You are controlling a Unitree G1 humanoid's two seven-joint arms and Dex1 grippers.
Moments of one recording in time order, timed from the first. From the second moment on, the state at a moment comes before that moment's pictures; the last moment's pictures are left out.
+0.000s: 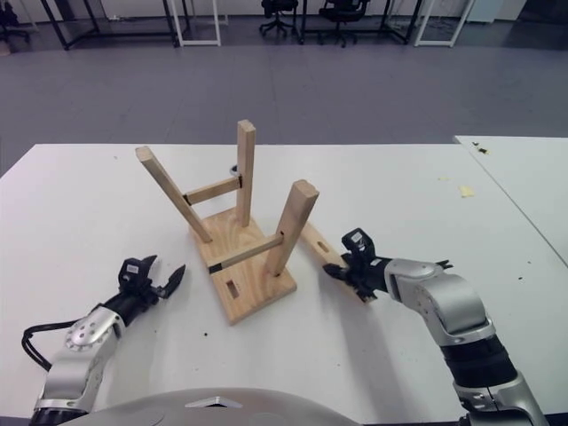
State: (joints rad) left arm 0.17 0.32 0.04 0.00 -0.11 0.10 -0.37; right arm -0.10 -0.69 0.09 -0.26 0.47 0.98 0.50
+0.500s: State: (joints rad) left arm -0.51 0.19 -0.03 0.92 -0.07 -0.25 -0.53; right arm -0.27 -0.65 -0.01 -0.06 0.35 0.69 0.55
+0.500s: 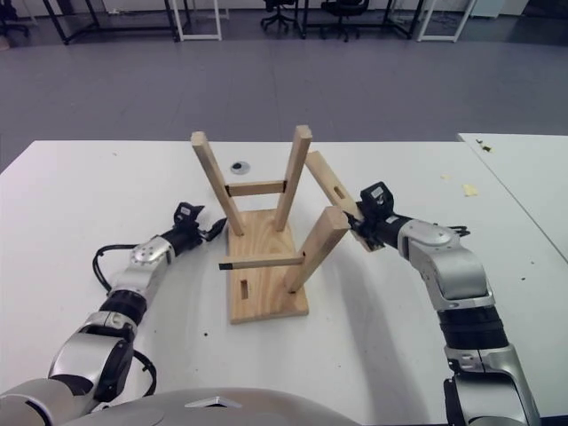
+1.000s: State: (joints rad) left arm -0.48 0.38 0.30 0.06 -0.61 0.16 -0.29; right arm -0.56 -0.61 -0.19 -0.07 0.36 0.60 0.47
